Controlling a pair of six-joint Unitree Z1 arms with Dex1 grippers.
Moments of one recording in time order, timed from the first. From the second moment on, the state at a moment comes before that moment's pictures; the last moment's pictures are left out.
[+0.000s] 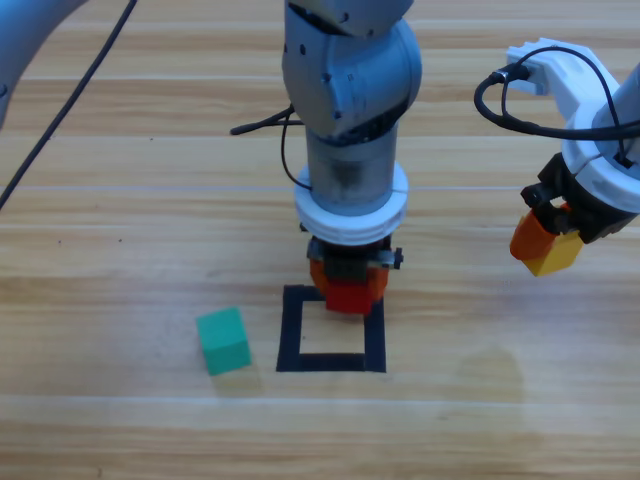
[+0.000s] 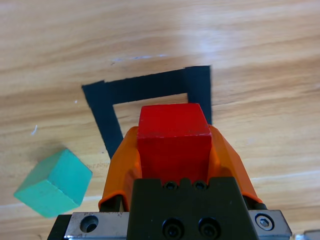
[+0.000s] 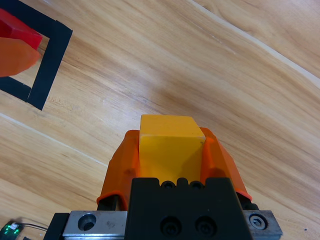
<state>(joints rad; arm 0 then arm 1) -0.86 2.40 -2.11 1.21 0.05 -0.80 0.70 1.88 -1.29 0.69 -0.01 0.20</state>
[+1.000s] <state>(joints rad) -0.88 2.33 -1.87 1.07 0.05 -1.01 0.70 1.88 -1.29 0.69 -0.01 0.20</state>
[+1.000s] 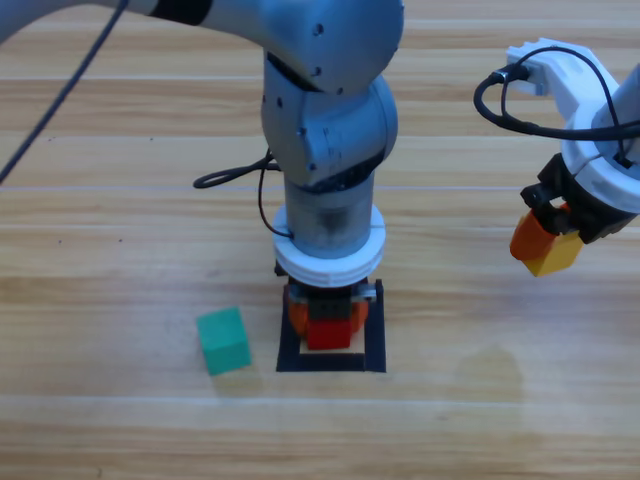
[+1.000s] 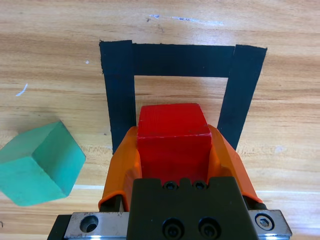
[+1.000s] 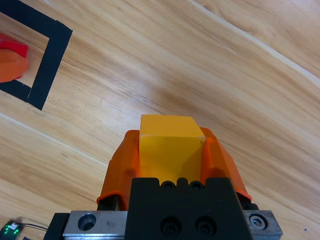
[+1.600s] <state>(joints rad) -0.89 2.33 -1.87 1.06 0.05 -1.01 0.70 1.88 -1.29 0.69 -0.01 0.20</state>
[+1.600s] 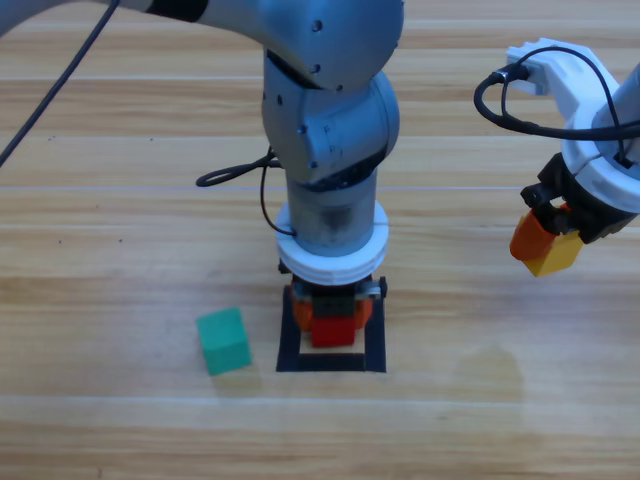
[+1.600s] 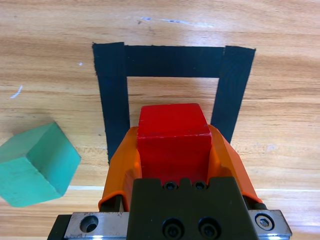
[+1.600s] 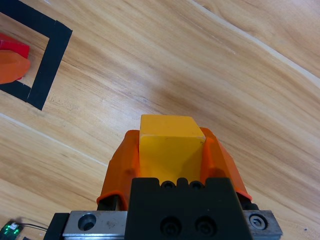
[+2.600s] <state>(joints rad) -0.90 2.33 -1.86 1.04 0.07 -1.01 0.70 1.88 -1.29 0.69 -0.01 0.20</state>
